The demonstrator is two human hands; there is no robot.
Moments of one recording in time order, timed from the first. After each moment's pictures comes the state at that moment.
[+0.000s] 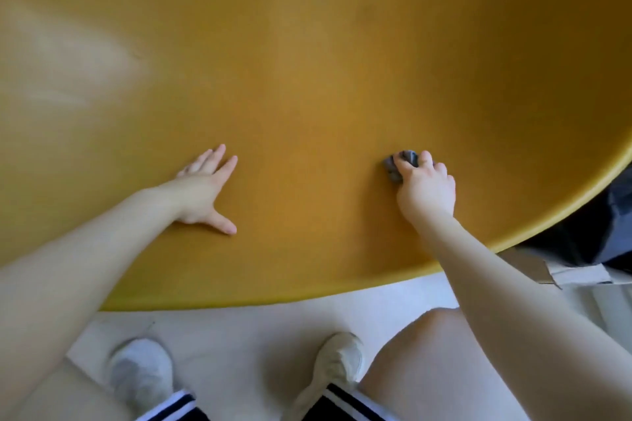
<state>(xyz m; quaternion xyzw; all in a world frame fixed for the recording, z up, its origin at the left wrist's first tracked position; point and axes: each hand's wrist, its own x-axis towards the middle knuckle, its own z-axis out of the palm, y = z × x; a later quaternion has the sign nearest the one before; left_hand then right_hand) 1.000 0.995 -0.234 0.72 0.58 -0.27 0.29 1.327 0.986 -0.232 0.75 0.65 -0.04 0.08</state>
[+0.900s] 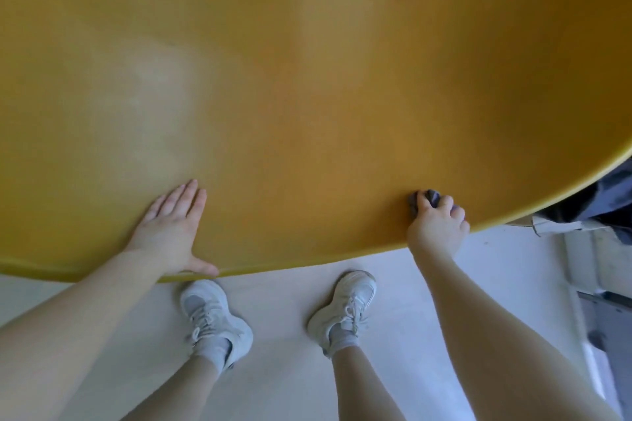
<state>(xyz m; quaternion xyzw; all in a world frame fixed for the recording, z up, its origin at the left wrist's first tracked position) 0.909 0.932 -0.172 0.70 0.55 -0.37 0.28 1.266 0.914 -0.187 0.86 0.46 -0.12 0.20</state>
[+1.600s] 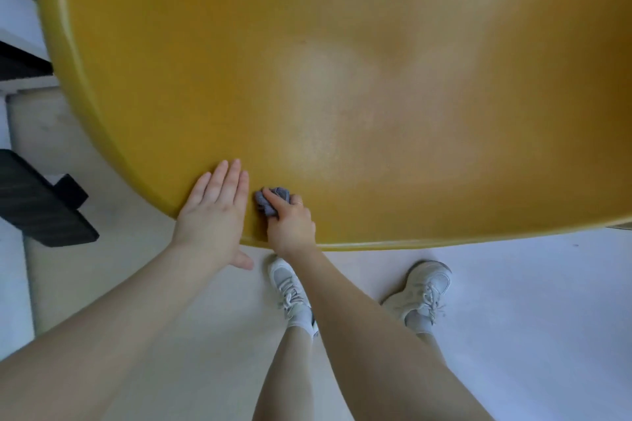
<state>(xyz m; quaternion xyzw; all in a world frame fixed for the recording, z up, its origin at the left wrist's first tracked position) 0.815 0.919 -0.085 0.70 0.55 -0.42 0.16 0.918 0.904 -0.158 0.63 0.49 -0.60 -0.03</state>
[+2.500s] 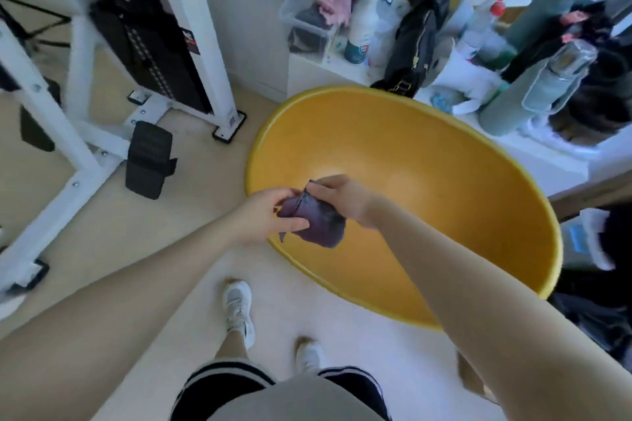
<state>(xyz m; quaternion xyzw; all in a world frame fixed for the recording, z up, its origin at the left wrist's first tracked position) 0.889 0.818 0.205 0.45 0.66 0.31 0.51 1.023 0.929 0.229 0.40 0.70 -0.59 0.05</state>
